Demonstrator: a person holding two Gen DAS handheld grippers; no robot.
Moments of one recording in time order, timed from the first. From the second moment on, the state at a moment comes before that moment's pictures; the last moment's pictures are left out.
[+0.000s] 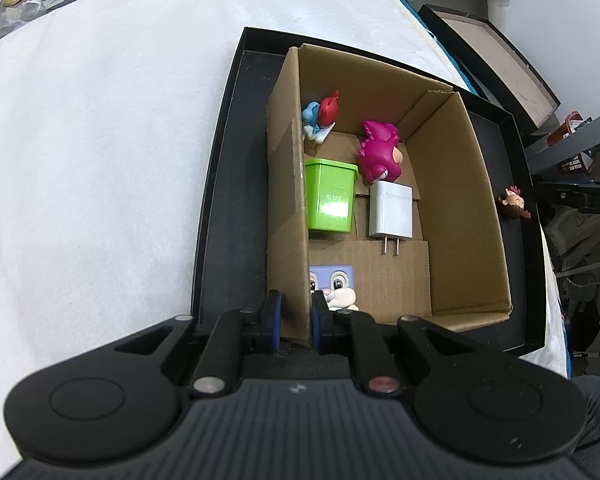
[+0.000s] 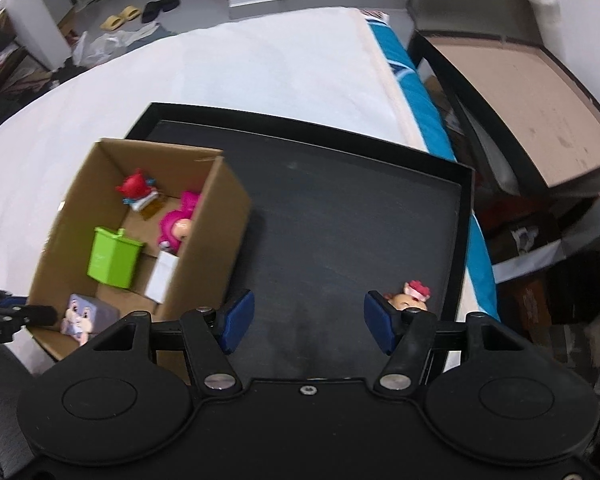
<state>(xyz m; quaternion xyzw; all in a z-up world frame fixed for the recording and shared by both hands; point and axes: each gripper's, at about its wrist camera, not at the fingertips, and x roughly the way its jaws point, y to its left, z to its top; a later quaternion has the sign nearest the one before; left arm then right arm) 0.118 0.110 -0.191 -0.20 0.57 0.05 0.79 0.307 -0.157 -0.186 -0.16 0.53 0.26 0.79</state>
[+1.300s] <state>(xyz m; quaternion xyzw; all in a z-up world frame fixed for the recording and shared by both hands) 0.127 0.108 -0.196 -0.20 0.58 0.07 0.78 0.365 -0.202 -0.262 -0.12 0.58 0.19 0.78</state>
